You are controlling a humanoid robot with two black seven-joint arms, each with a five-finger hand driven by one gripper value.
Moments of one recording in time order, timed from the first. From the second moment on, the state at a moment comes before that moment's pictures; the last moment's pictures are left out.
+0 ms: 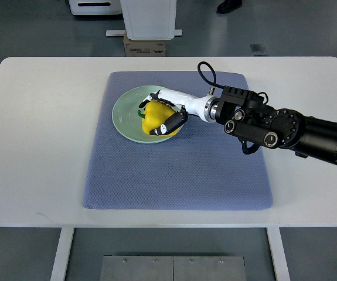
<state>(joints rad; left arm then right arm) -0.04 0.00 -0.11 -0.23 0.02 0.17 0.04 1.31 0.00 -0.30 0.72 -0.58 0.01 0.26</state>
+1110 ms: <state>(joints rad) -0.04 0.00 -0.11 -0.23 0.02 0.17 0.04 1.28 0.00 -0.29 0.72 -0.57 0.01 0.27</state>
